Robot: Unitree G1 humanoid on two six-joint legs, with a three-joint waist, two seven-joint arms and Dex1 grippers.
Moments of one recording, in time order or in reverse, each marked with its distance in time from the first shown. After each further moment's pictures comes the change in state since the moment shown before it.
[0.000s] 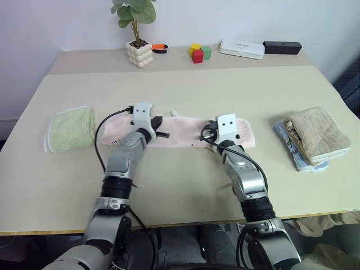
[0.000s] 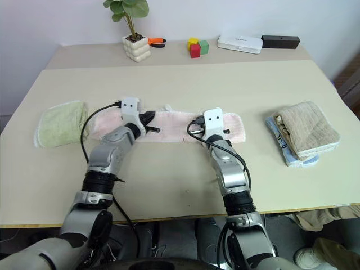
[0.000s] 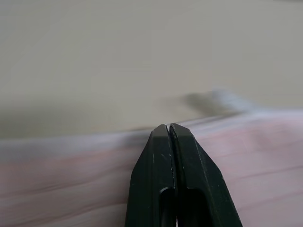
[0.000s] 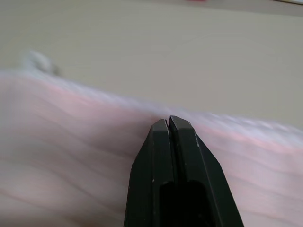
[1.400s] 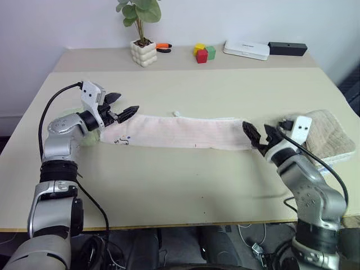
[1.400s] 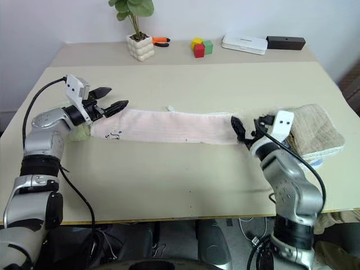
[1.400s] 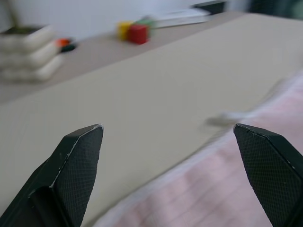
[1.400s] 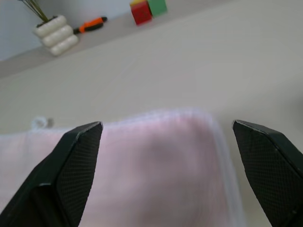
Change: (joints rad) left arm -0.107 0.405 0.064 0.142 -0.114 -0.230 -0.743; right arm 0.291 -0.140 -0.453 -0.658 0.702 0.595 0.030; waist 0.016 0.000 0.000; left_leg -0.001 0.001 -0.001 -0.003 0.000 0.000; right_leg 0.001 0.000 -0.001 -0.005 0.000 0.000
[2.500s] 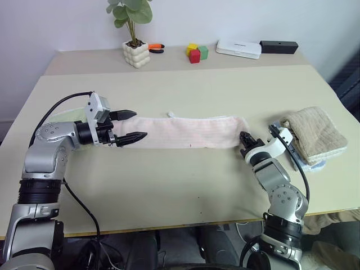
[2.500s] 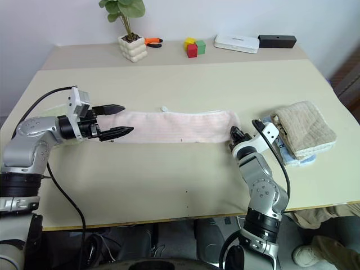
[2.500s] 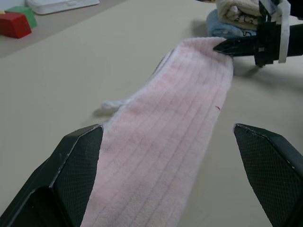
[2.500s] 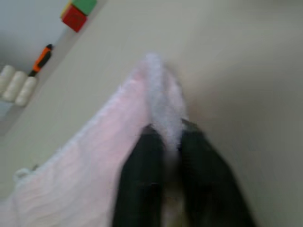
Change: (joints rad) left arm 0.198 0.111 -0.048 -0.377 -0.127 0.215 -0.163; right arm -0.143 0.283 -0.019 0.239 0.078 -0.114 -0.275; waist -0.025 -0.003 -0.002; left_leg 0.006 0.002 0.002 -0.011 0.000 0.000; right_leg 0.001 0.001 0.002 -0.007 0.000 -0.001
